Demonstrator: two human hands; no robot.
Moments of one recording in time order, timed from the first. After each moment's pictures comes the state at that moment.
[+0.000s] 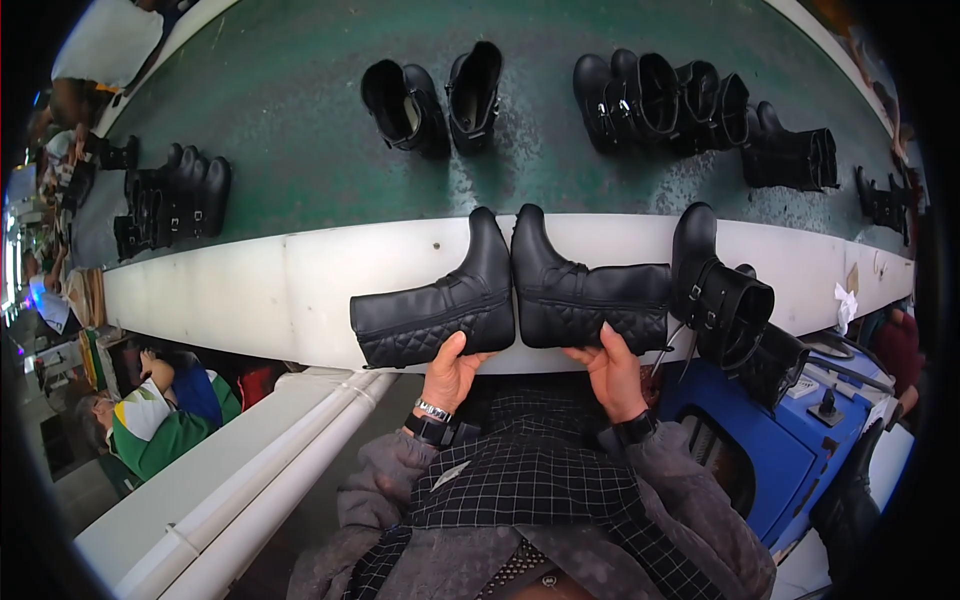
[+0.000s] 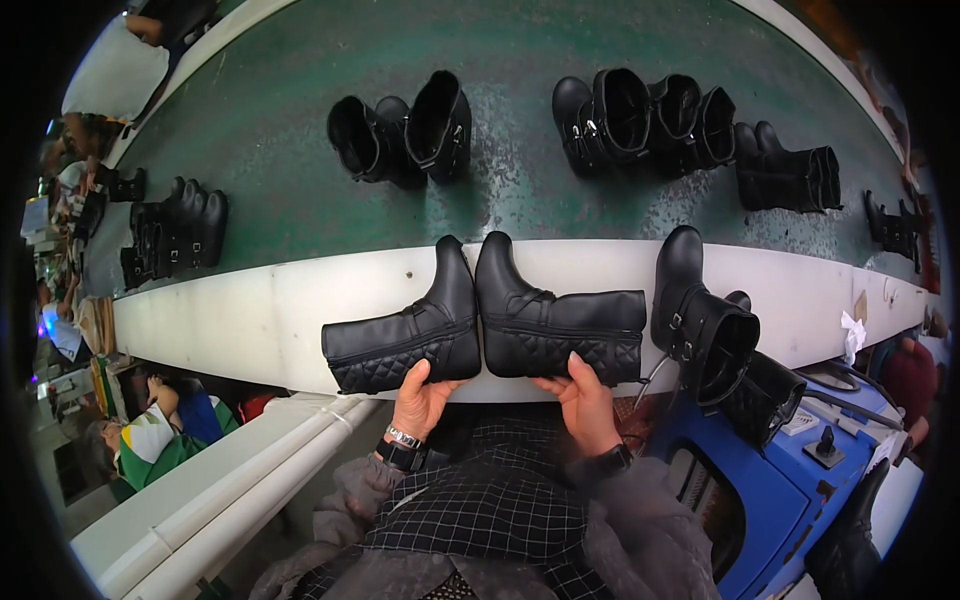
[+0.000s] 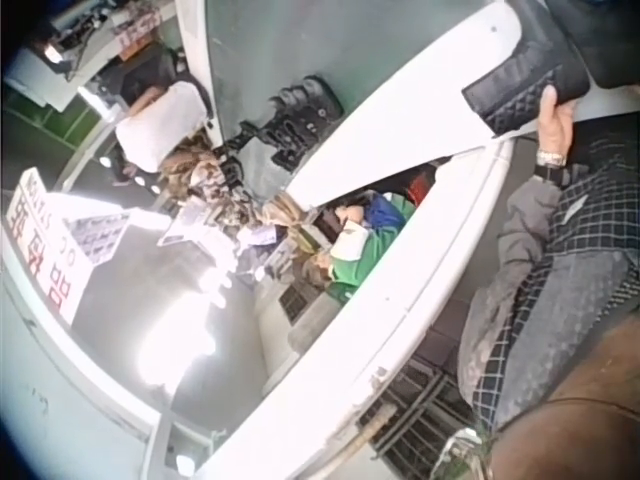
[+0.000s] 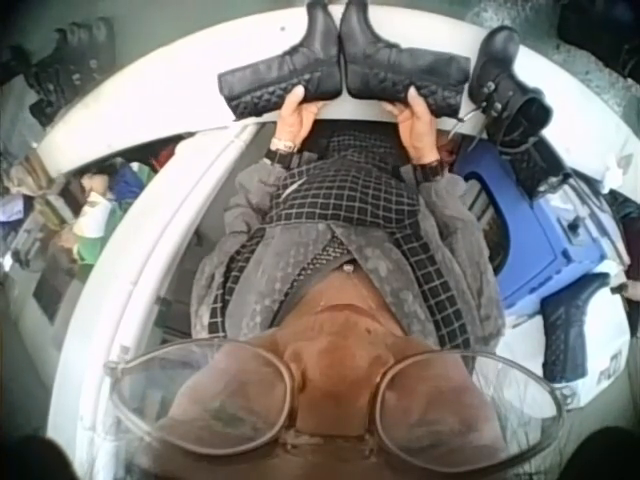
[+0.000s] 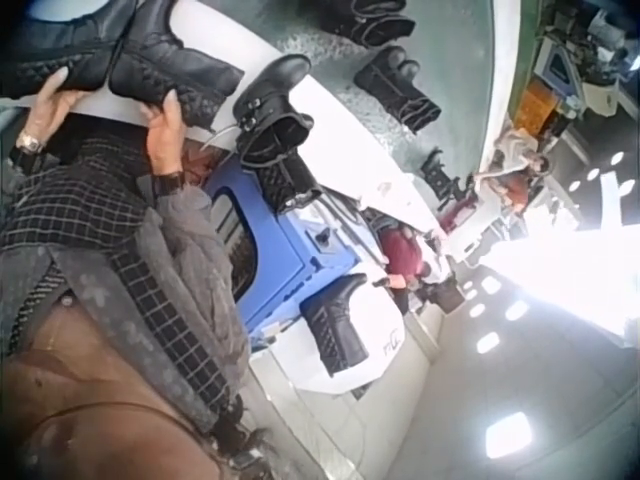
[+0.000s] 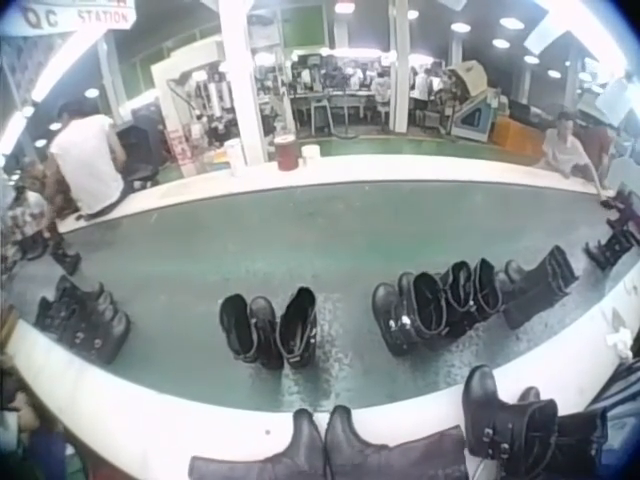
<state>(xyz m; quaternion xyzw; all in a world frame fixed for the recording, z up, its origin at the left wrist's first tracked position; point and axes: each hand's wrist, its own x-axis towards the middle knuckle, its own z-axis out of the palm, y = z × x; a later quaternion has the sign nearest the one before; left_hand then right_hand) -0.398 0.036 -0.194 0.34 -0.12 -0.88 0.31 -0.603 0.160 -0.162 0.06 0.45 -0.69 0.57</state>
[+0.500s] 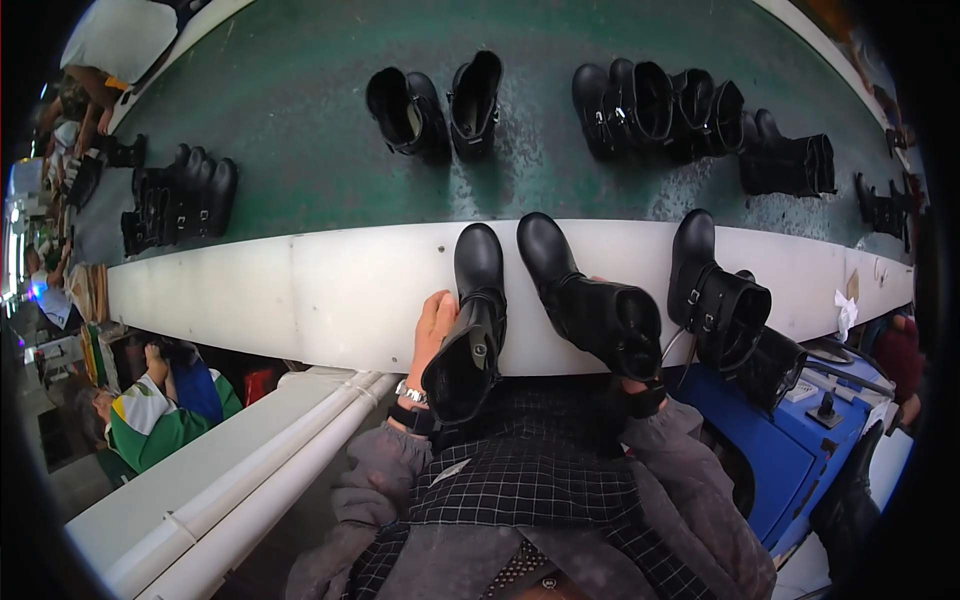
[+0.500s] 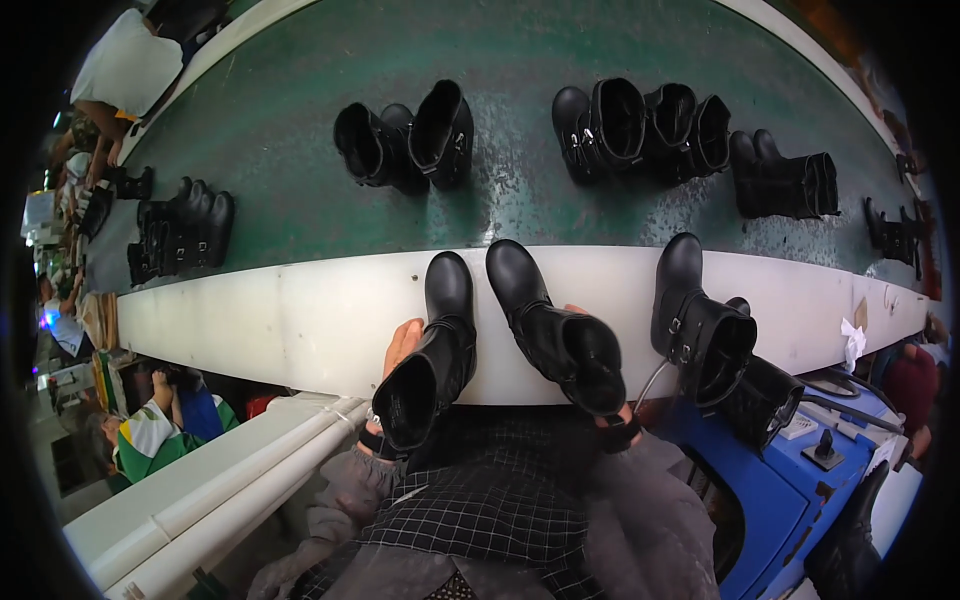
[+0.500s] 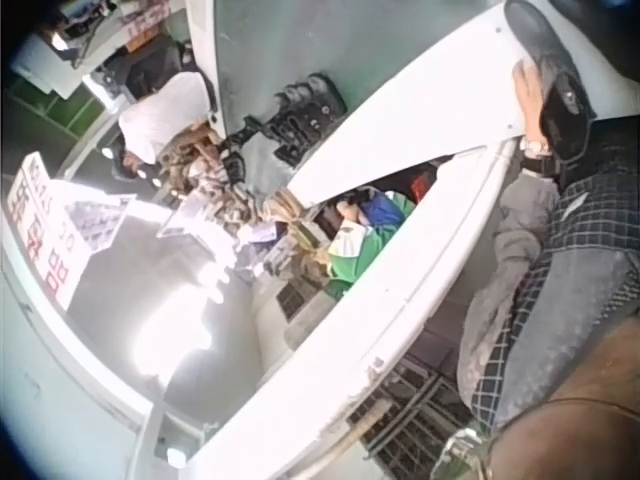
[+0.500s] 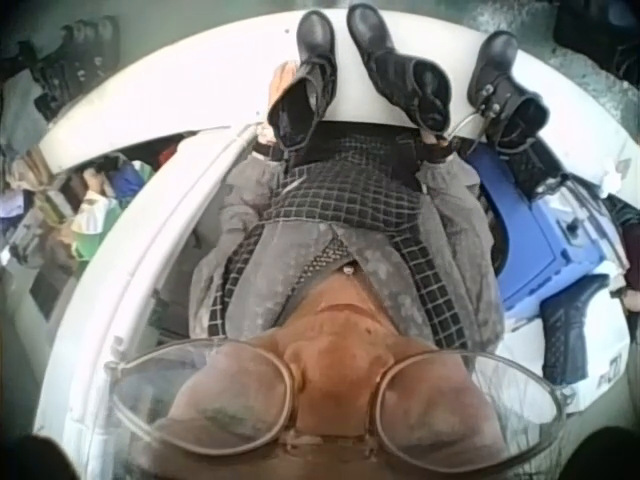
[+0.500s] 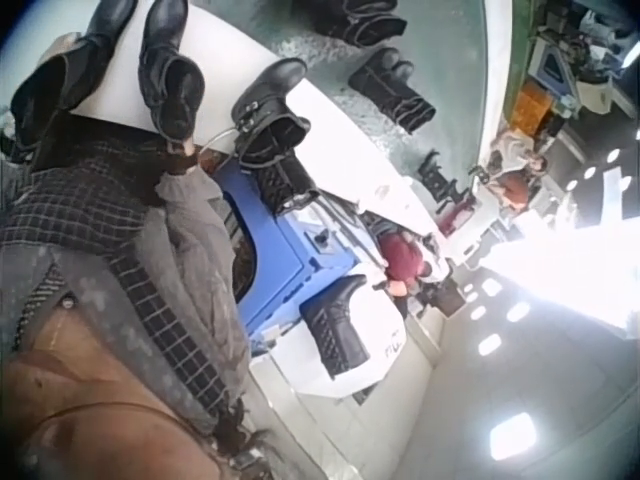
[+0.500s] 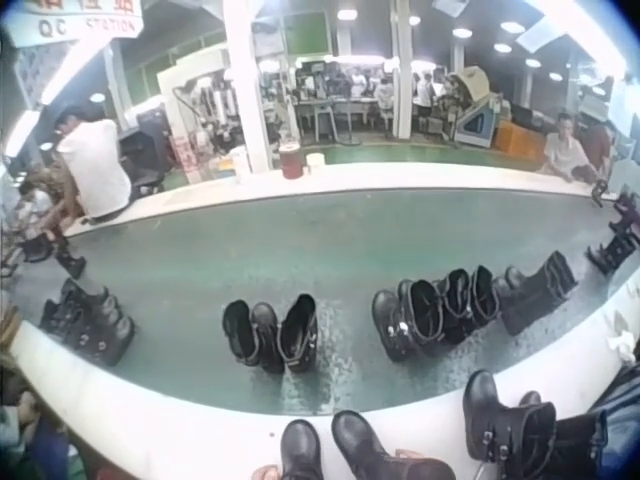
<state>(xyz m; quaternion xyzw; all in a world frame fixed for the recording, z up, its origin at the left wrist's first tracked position) -0.411 -0.005 -0.183 0.55 -0.46 -0.67 0.20 -0.652 0.154 -0.201 -0.03 0.31 -0.72 0.62</state>
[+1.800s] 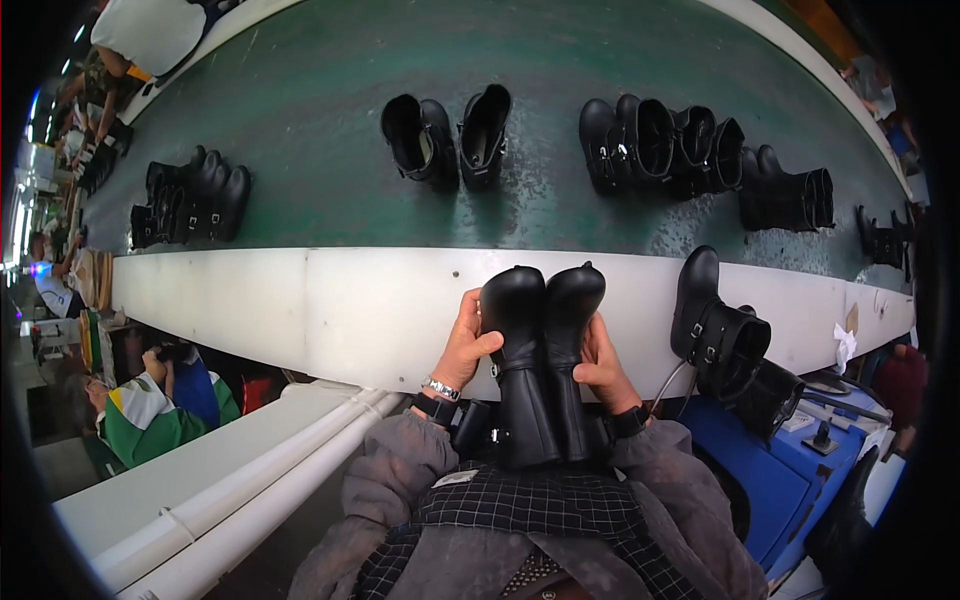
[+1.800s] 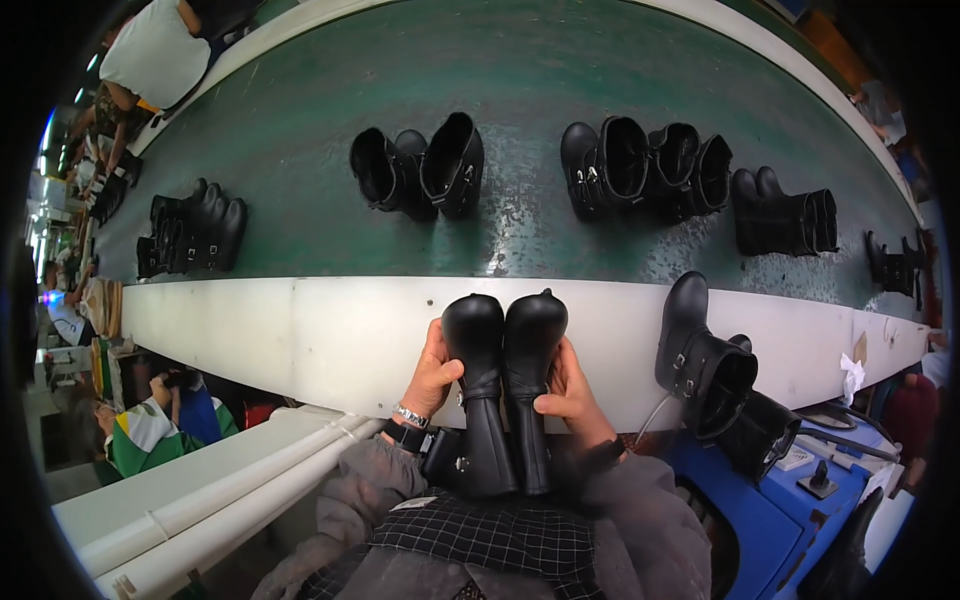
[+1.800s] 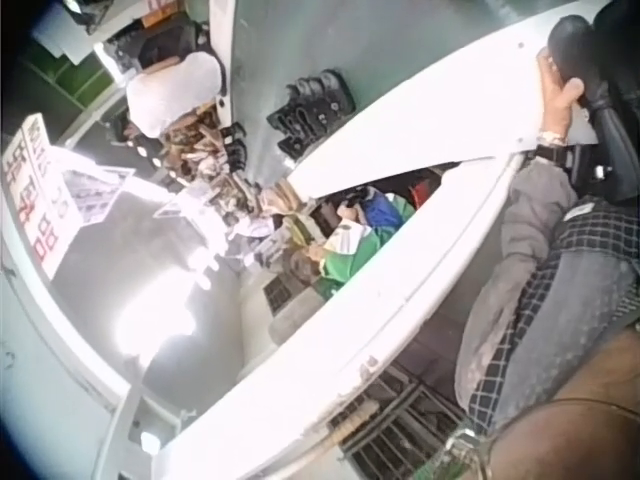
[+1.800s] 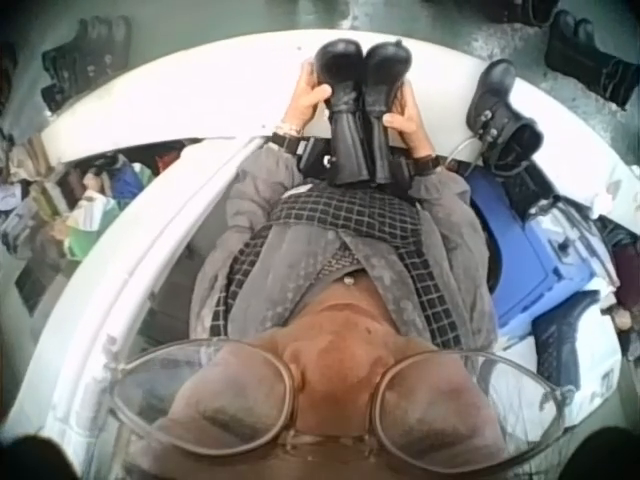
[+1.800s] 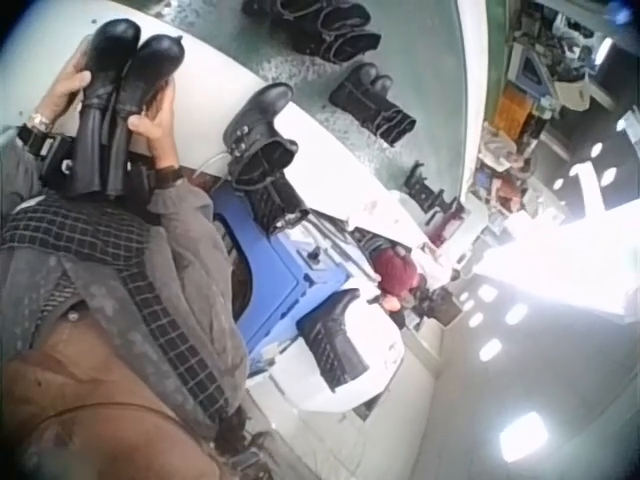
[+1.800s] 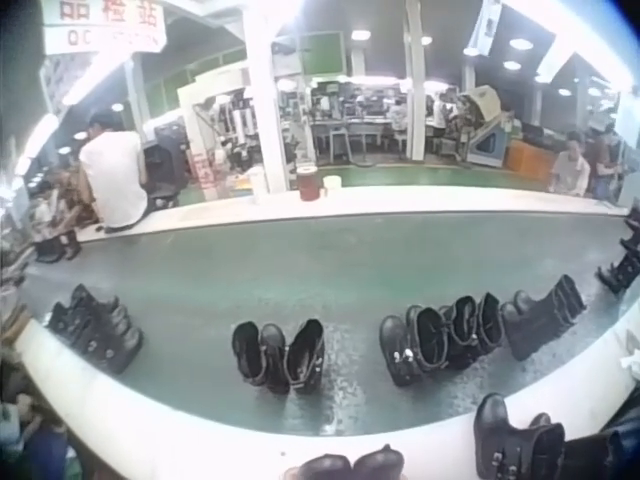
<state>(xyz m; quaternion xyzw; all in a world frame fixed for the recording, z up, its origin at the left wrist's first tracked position) -0.451 -0.015 -0.186 0.28 -0.41 -0.83 0.26 -0.629 0.114 -0.167 -0.20 0.42 -0.65 0.60</state>
